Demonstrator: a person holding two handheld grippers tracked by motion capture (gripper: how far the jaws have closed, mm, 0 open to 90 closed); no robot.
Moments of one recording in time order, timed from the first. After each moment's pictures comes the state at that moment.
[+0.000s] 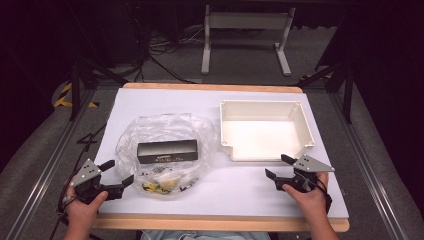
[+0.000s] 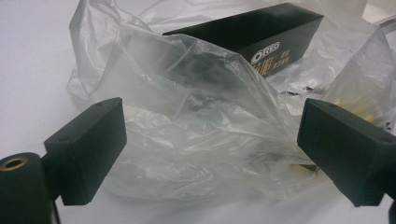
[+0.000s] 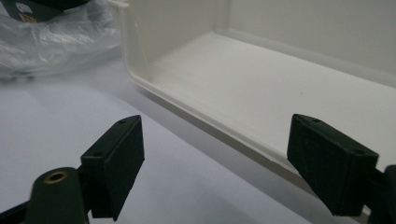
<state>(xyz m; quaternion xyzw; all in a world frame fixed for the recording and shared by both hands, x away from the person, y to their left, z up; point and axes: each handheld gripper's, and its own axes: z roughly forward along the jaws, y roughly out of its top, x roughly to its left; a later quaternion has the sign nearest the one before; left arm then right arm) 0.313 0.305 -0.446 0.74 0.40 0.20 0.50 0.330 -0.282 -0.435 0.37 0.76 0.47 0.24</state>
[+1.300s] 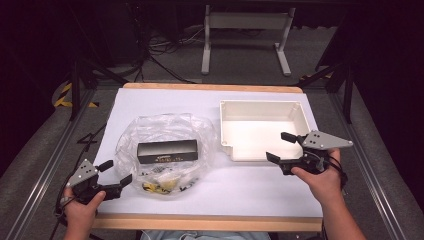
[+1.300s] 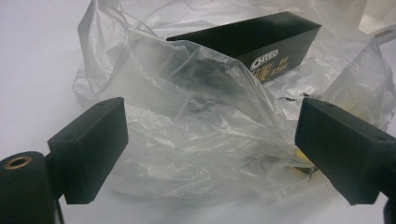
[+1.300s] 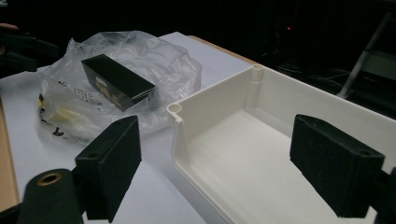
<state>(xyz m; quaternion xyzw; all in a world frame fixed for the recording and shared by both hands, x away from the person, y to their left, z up) 0.310 0.308 -0.443 0.73 0.41 0.20 0.51 0.338 -0.270 -0.333 0.29 0.78 0.52 0.22</state>
